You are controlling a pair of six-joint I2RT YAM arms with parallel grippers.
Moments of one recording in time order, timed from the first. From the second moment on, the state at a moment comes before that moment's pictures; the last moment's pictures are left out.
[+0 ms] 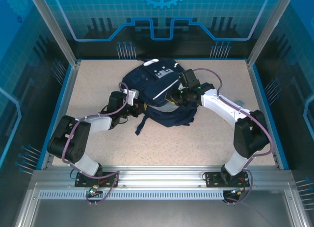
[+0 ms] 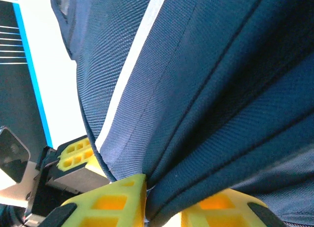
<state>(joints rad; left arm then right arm) -0.27 1.58 0.65 0.38 0.53 -0.33 0.50 1.68 1.32 -0.54 -0.31 0.94</state>
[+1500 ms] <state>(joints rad) -0.38 1.24 0.66 -0.12 0.32 -0.59 0.81 1.53 1.14 -0.71 0.15 0.71</state>
